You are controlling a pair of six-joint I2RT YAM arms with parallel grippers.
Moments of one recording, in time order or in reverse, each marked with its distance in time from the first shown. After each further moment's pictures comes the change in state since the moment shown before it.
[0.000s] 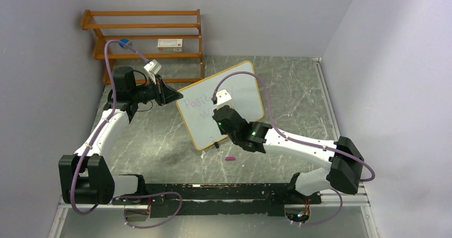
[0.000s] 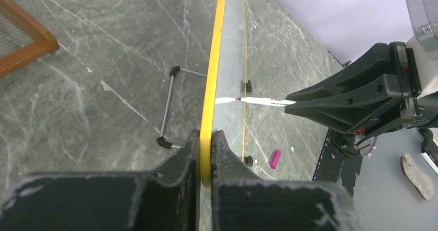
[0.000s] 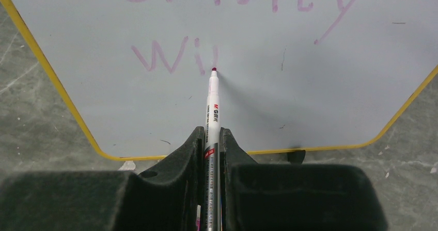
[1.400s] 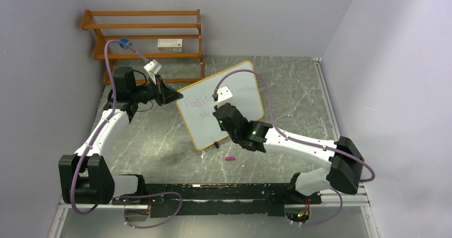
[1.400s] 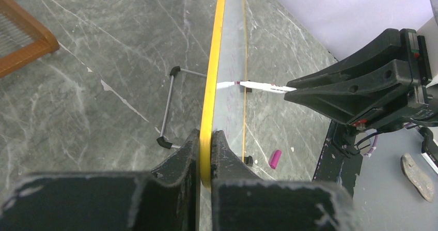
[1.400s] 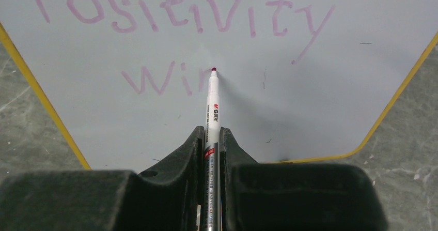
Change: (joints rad) left arm 0.000 0.000 0.000 0.000 0.000 0.000; right arm -0.010 0.000 0.001 0.061 0.048 -0.040
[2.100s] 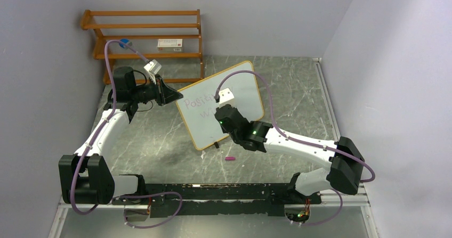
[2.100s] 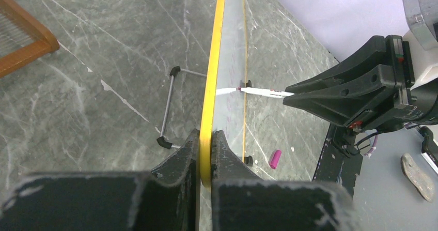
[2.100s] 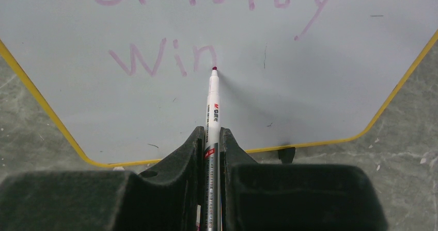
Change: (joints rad) left arm 0.000 0.000 0.000 0.000 -0.001 0.000; right arm -0.009 -0.003 -0.008 -0.064 -0.017 0.050
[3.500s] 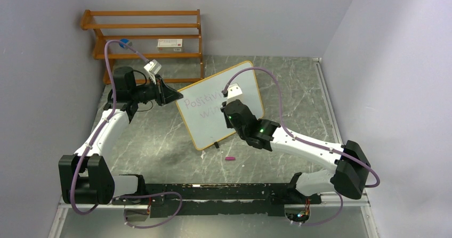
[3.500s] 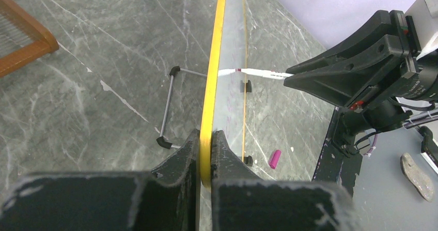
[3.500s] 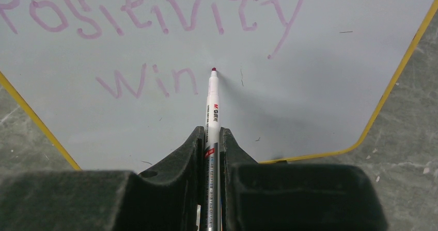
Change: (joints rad) left arm 0.000 0.000 0.000 0.000 0.001 0.000; right arm -0.074 -0.061 -0.049 0.081 -0.053 -0.016
